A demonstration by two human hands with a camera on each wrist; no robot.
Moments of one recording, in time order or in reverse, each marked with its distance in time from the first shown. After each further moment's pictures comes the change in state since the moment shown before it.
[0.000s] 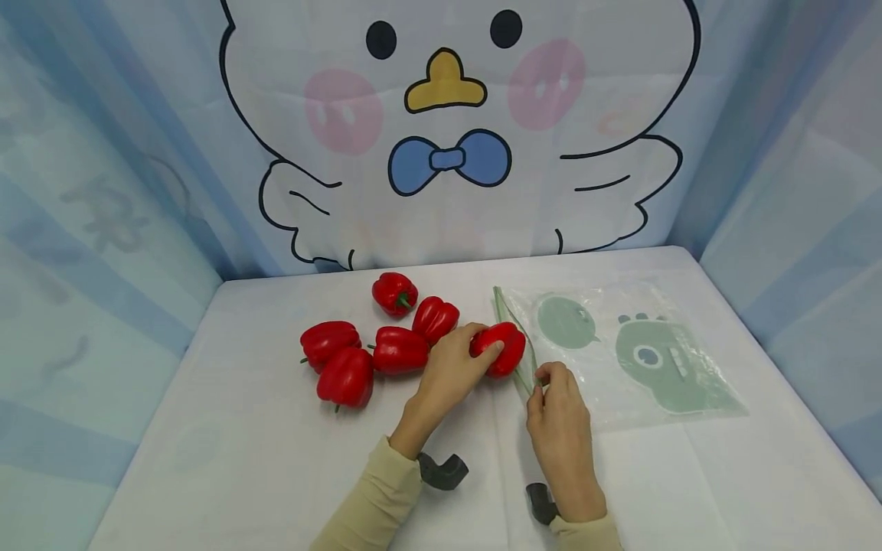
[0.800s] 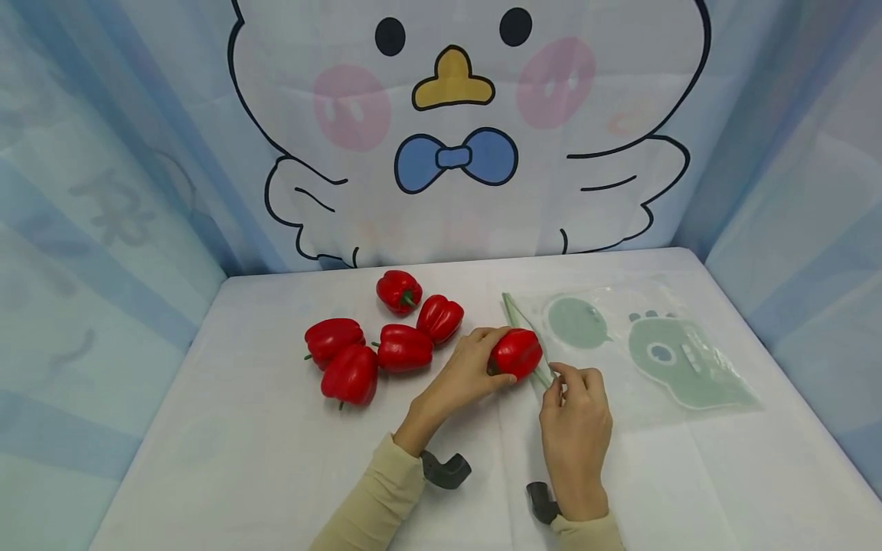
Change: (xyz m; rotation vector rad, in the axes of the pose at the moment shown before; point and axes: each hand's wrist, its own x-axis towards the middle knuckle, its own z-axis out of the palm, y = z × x) left_hand 0.001 -0.004 0.007 0.063 -0.222 0.139; right_hand -0.001 -0.001 0.001 -0.050 0.218 0.078
